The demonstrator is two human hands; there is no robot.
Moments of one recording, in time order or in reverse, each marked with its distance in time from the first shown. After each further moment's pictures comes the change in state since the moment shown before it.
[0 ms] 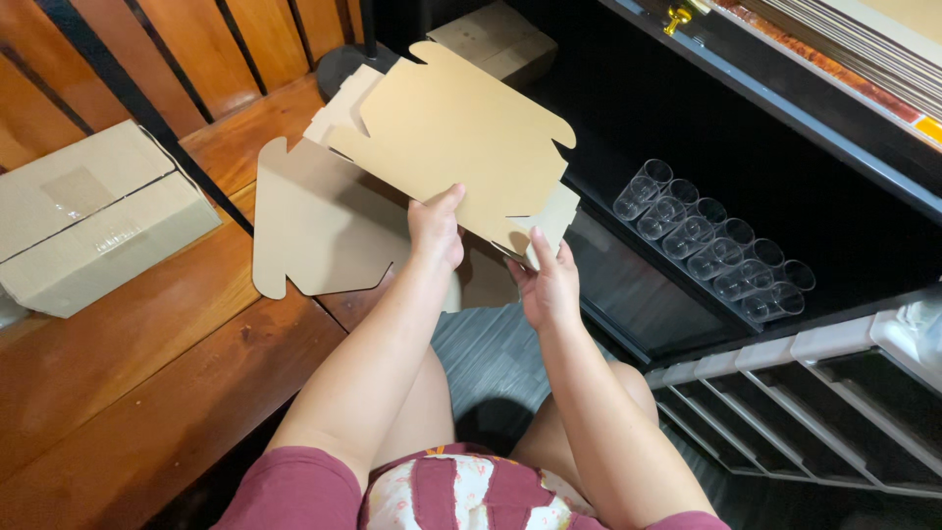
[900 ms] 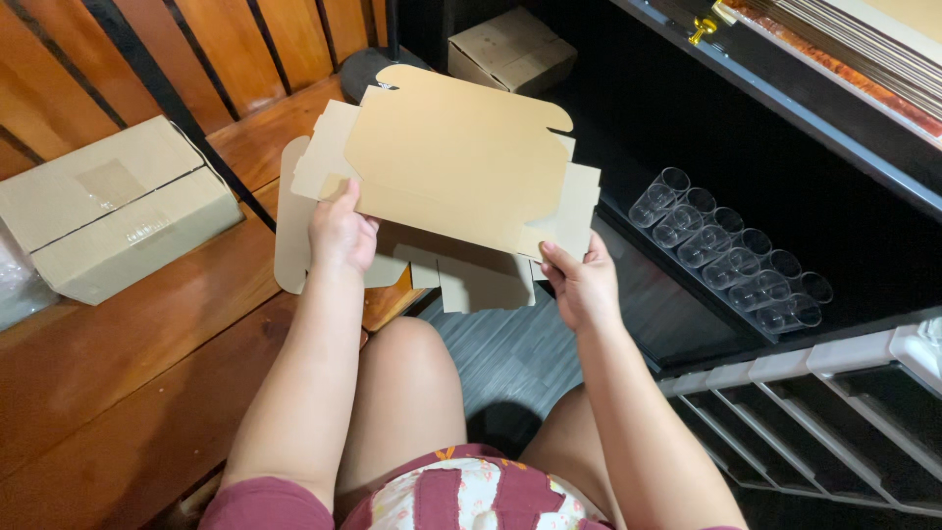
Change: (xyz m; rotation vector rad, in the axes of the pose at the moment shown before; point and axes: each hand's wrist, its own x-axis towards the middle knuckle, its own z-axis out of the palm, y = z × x) left_hand 0.018 0.127 -0.094 -0.158 0.018 0.088; right_hand 0.015 -0.013 -0.015 -0.248 -0.111 -0.105
